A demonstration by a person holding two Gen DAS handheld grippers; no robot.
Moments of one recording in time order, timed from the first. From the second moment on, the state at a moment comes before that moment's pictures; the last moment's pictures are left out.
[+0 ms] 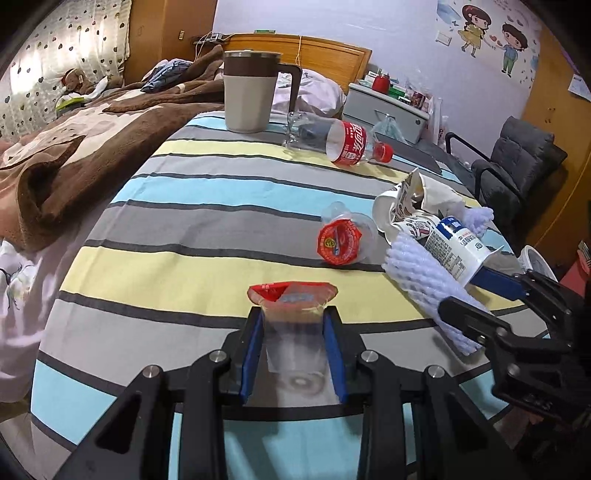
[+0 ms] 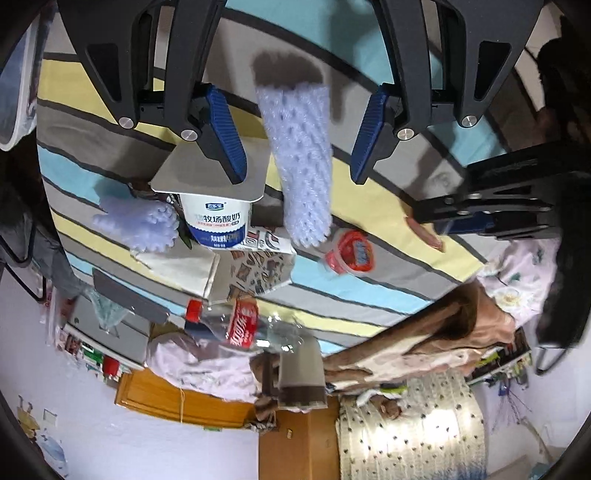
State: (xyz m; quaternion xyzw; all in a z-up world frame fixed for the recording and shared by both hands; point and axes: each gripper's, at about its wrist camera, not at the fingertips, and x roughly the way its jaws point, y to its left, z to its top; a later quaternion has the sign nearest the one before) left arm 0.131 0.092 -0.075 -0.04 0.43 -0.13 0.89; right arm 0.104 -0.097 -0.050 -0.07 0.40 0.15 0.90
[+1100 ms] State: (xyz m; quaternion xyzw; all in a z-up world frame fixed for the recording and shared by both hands) left arm 0.115 0.065 -0.058 -0.03 0.42 -0.13 0.90; right arm 0.094 -0.120 -0.041 -0.03 0.39 0.15 0.91
